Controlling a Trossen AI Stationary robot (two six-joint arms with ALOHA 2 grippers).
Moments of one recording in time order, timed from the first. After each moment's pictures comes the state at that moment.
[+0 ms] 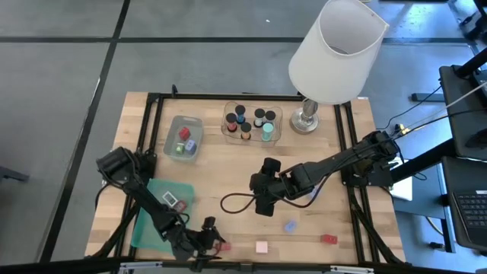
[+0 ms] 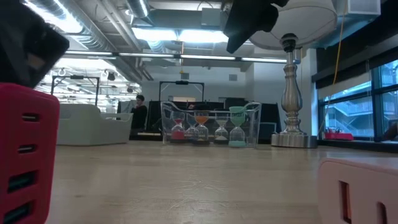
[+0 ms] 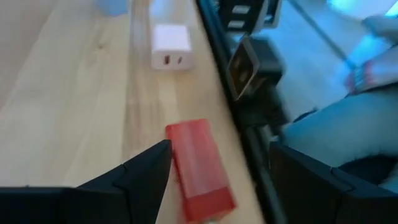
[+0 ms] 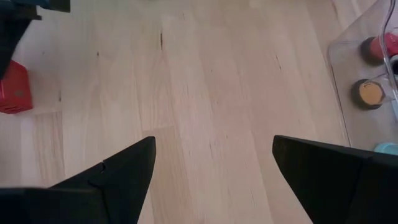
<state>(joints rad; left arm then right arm) -0.85 1.92 0.93 0.39 -0.50 -0.54 0.41 1.80 1.52 -0.81 0.37 0.46</state>
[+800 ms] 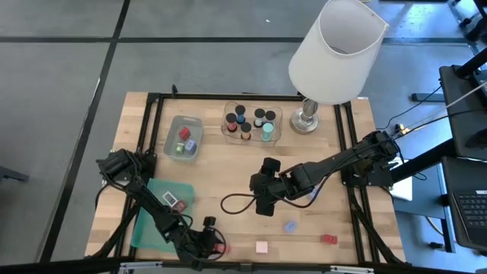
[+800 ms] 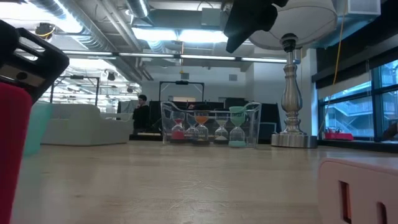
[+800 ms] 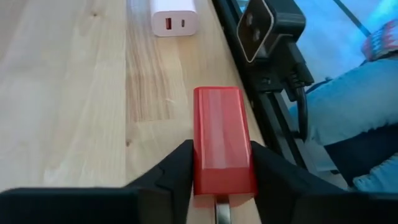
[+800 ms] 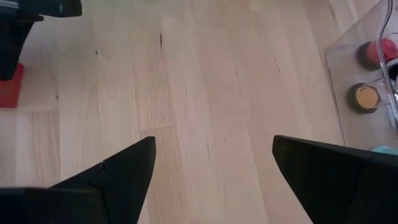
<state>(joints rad) -0.85 1.95 0.96 0.28 -0.45 -0.53 0.41 1.80 1.52 -0.81 0.37 0.44</state>
